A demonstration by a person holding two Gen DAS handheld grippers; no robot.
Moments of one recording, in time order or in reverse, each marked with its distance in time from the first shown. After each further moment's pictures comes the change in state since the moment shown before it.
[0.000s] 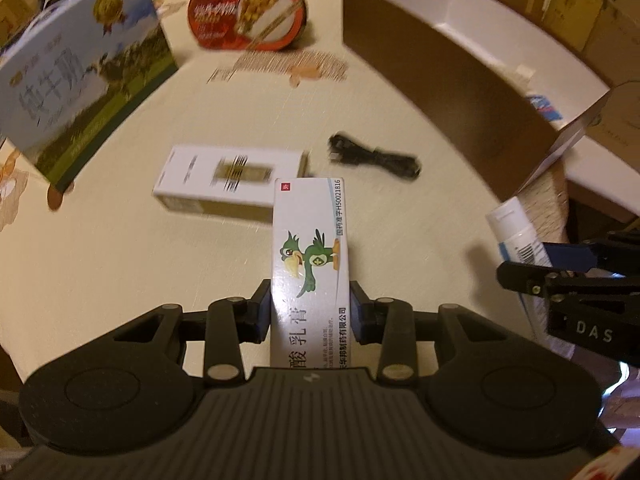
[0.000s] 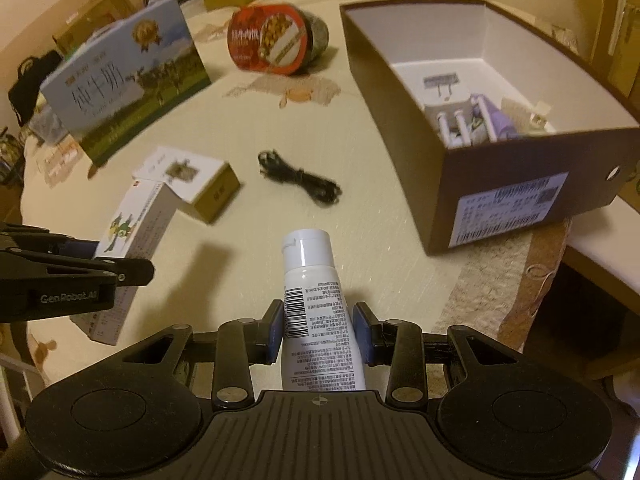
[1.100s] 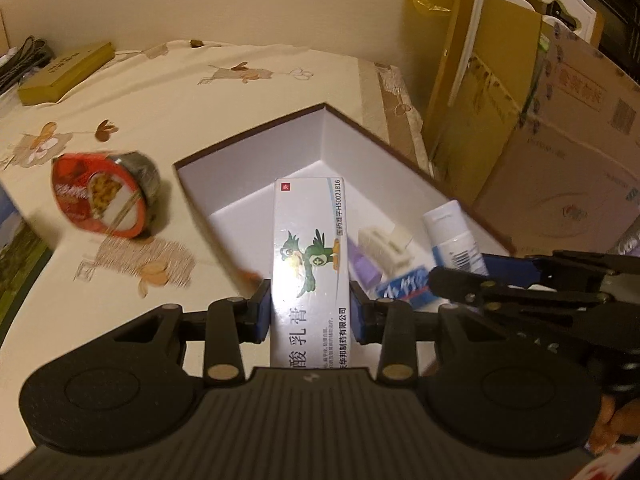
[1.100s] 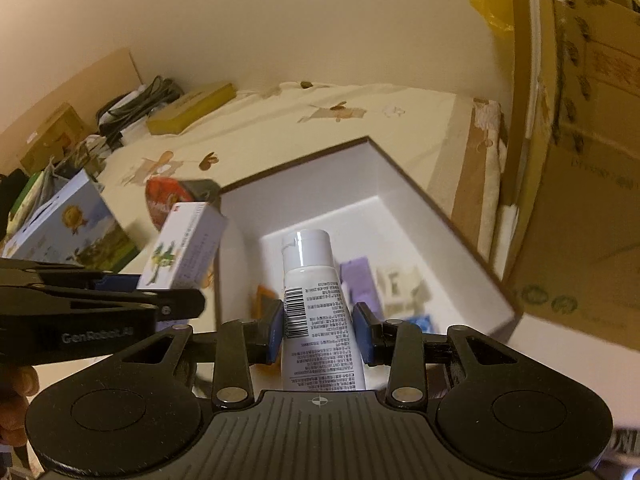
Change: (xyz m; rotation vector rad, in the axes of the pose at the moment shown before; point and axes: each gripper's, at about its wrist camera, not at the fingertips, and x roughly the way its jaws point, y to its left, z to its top) left arm -0.011 -0.133 0.193 0.095 -0.194 -0.192; right arm -0.066 -0.135 0.136 0.122 -0.257 -0.052
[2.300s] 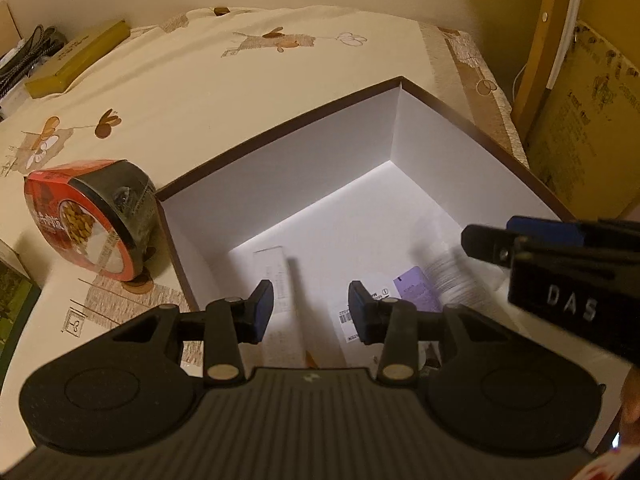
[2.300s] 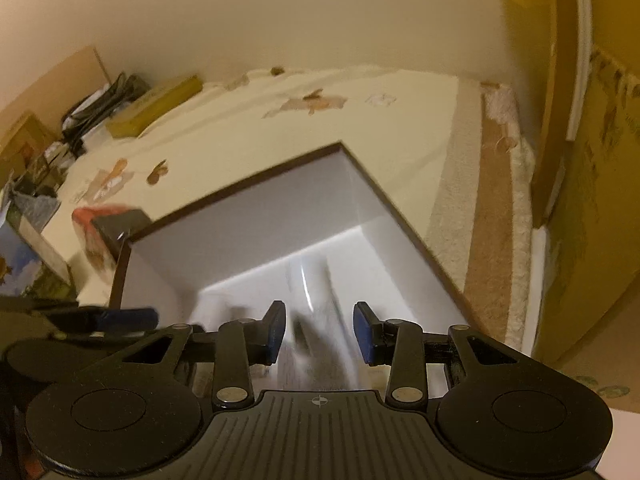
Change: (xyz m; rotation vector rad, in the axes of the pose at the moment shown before) left arm 0.147 0.026 0.058 0.003 0.094 0.152; right arm 0.145 -0.052 0.068 0.042 0.032 -0.036
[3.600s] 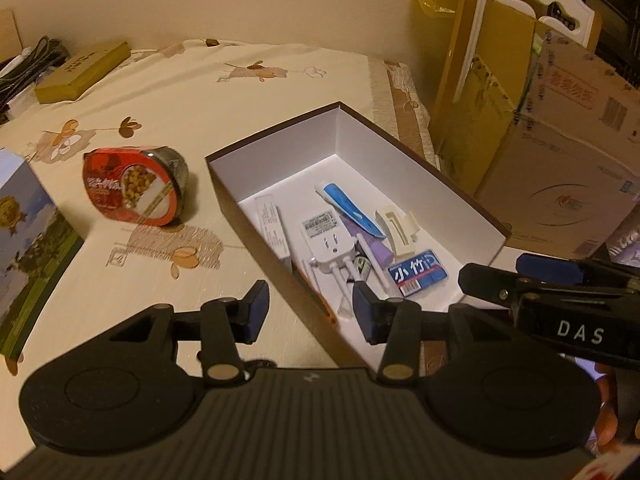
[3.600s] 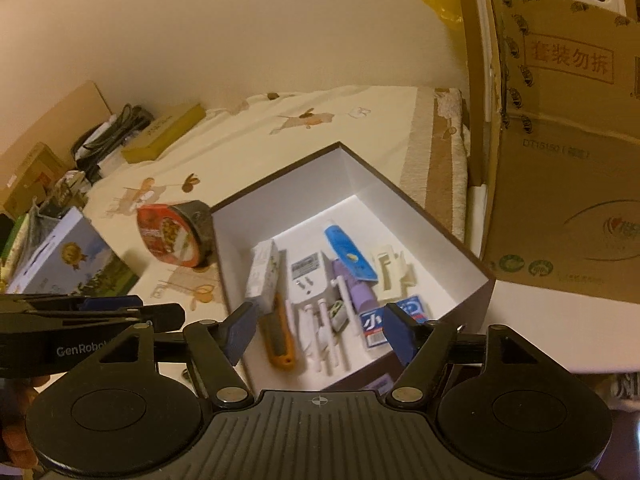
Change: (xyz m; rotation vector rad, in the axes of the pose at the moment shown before) left arm -0.197 0.016 -0.096 -0.001 -0.076 -0.114; right arm -0.192 0.059 -0.082 0.101 -0.046 -0.018
